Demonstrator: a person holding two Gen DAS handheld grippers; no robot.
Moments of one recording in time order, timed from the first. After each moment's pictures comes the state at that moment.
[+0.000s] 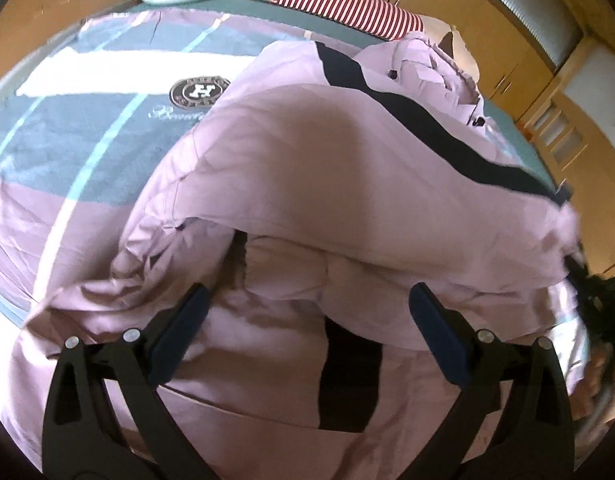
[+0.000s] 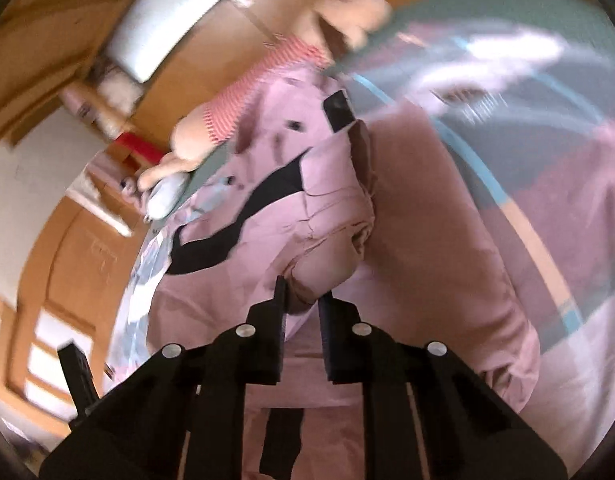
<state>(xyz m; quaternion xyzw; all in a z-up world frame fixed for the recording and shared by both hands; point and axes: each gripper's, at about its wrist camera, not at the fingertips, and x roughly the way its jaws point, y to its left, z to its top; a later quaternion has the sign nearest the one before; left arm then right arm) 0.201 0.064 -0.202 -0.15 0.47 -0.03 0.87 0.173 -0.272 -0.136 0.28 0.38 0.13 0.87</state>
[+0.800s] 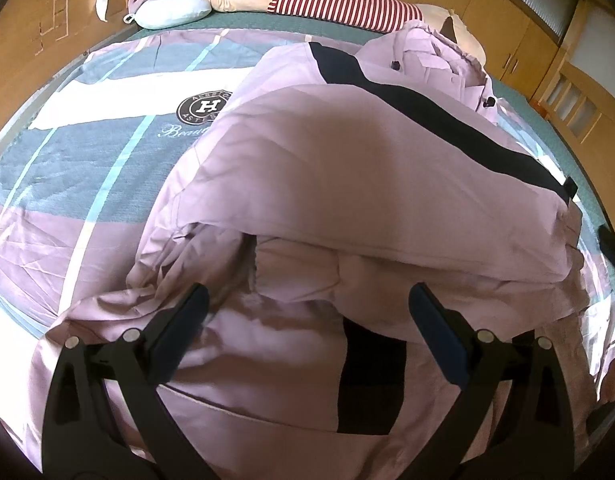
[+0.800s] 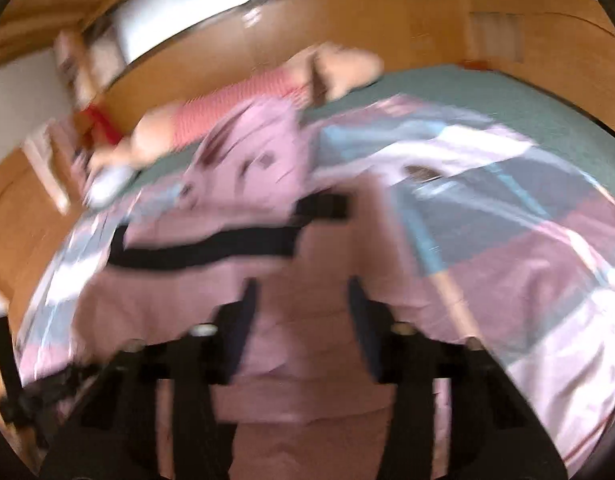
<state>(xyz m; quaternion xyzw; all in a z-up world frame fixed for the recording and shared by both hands) 0.197 0.055 -0.204 -0.08 0.47 -0.01 0.88 0.170 -0.249 -0.140 0.12 0.39 0.05 0.91</state>
